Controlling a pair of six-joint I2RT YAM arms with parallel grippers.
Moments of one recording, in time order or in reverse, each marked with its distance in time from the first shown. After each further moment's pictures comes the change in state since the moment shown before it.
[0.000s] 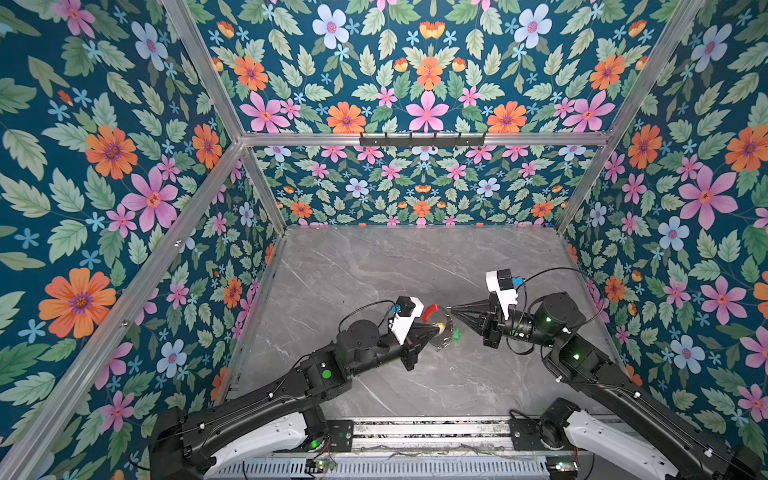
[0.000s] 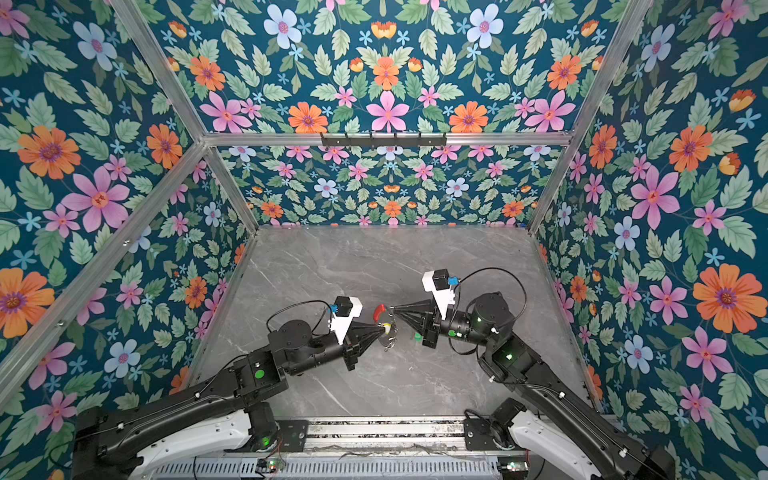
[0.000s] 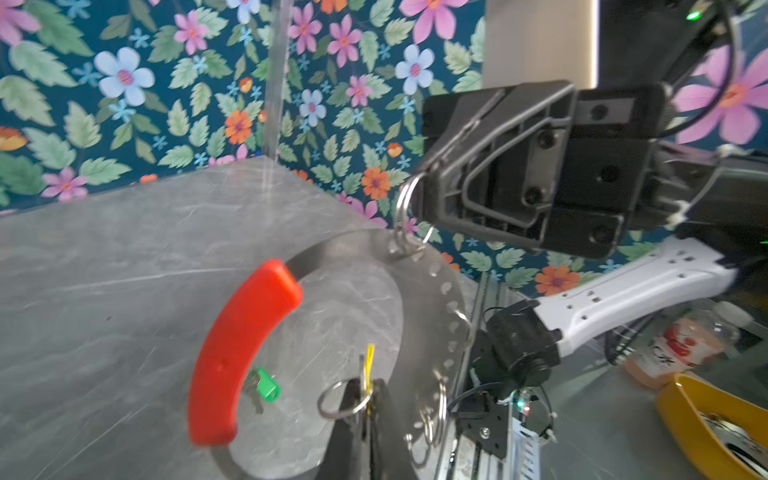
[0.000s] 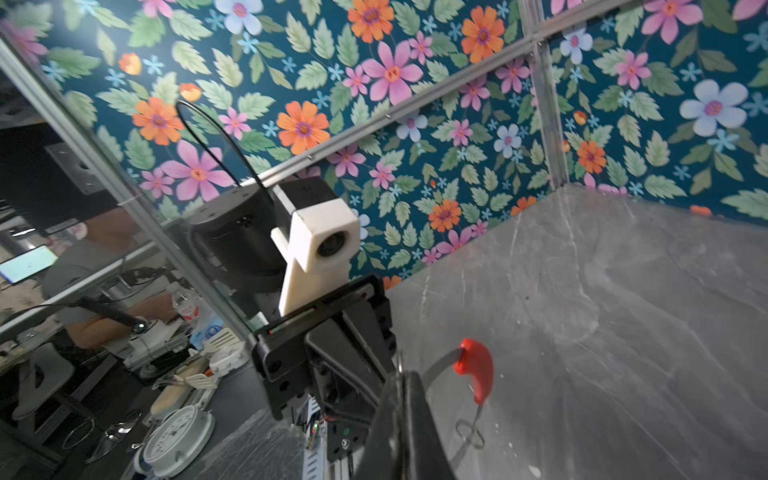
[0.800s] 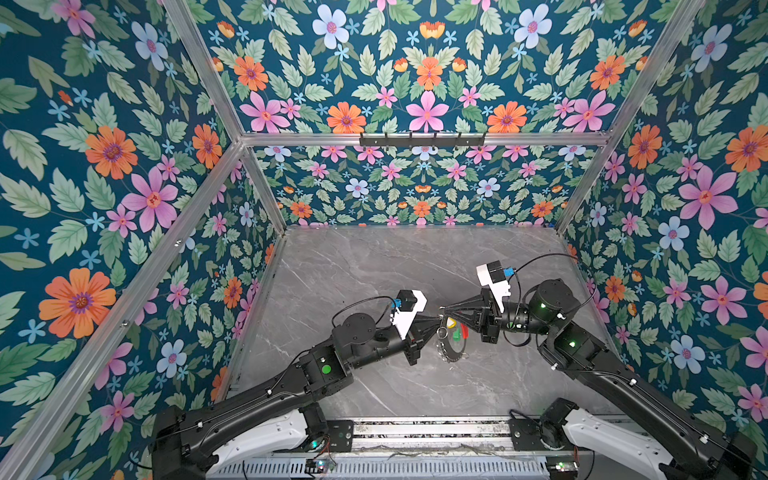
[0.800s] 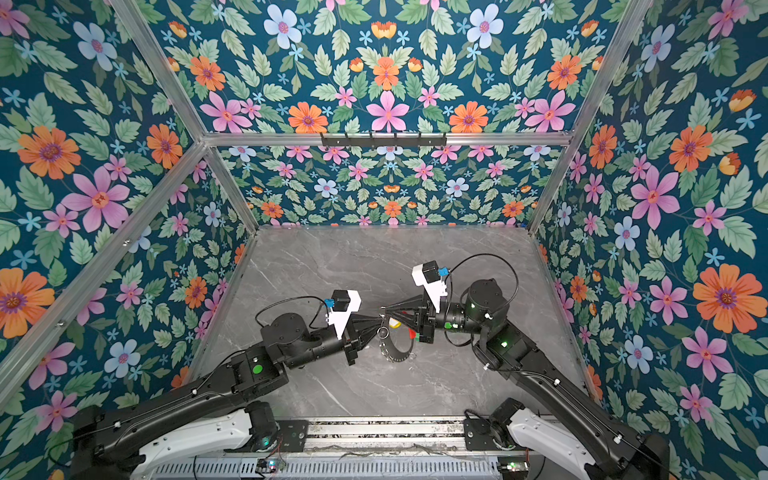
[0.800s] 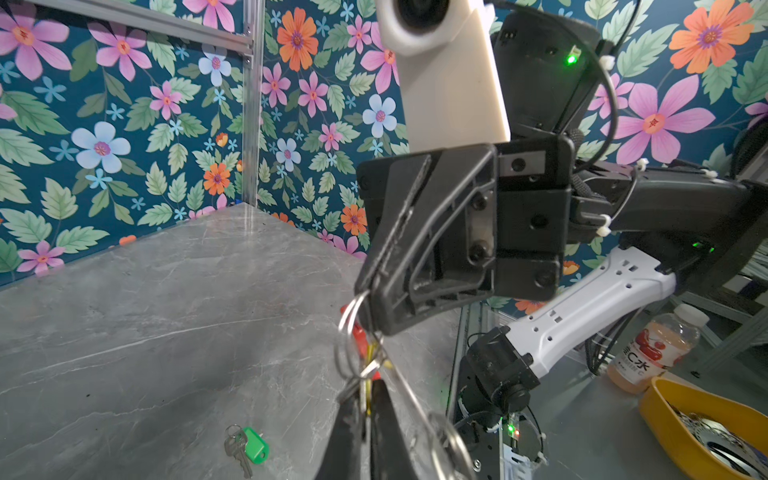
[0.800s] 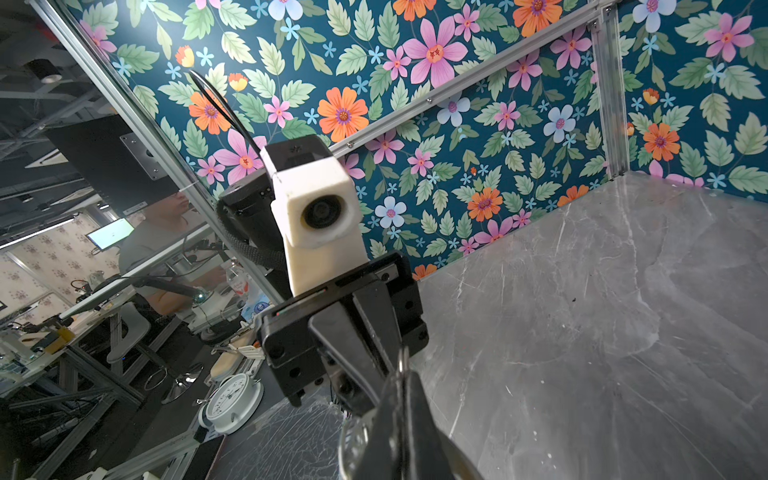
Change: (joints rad) left arm 0.000 0.063 0.121 0.076 0.135 0.076; right arm -0.002 0.101 0.137 0.014 -0.164 0.035
